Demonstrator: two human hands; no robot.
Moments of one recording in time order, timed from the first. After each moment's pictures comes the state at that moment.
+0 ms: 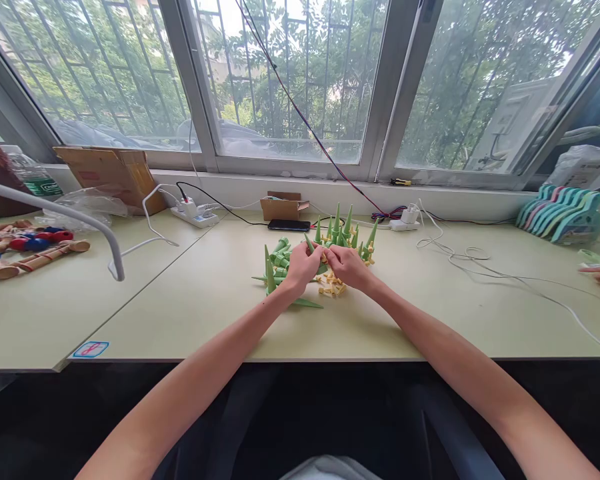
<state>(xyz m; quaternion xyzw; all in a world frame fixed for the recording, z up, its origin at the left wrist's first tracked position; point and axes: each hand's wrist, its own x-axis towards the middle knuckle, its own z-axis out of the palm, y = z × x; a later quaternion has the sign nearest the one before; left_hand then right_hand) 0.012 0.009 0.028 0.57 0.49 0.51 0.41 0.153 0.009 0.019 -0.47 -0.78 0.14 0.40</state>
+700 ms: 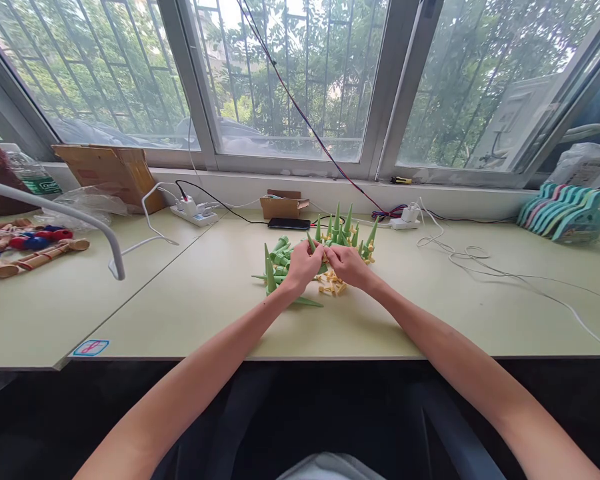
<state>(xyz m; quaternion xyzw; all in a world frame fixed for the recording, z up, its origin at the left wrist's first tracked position) 0.013 0.007 0.028 0.61 0.48 0.52 0.36 0.153 0.011 0.019 -0.46 -0.79 0.12 0.39</state>
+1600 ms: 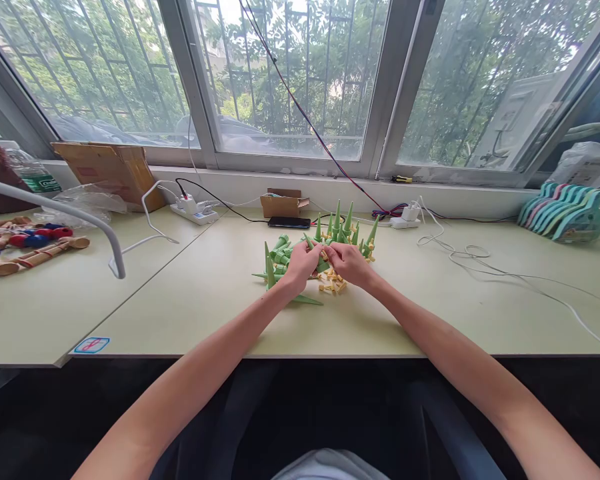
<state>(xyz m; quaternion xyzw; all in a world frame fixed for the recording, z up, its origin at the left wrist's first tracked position) 0.014 0.006 0.032 0.53 0.48 0.49 0.49 0.154 0.008 0.022 -0.45 -0.78 0.14 0.41</state>
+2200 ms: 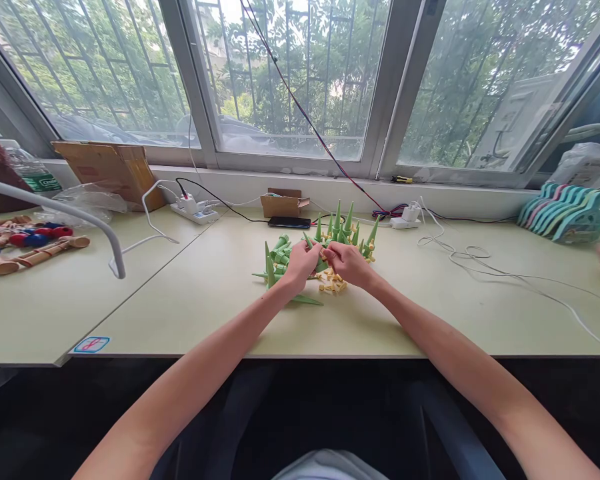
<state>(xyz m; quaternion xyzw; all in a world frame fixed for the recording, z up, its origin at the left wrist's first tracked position) 0.013 0.006 0.034 0.53 0.50 0.50 0.48 0.155 0.005 0.024 -0.44 -0.79 0.16 0.39</state>
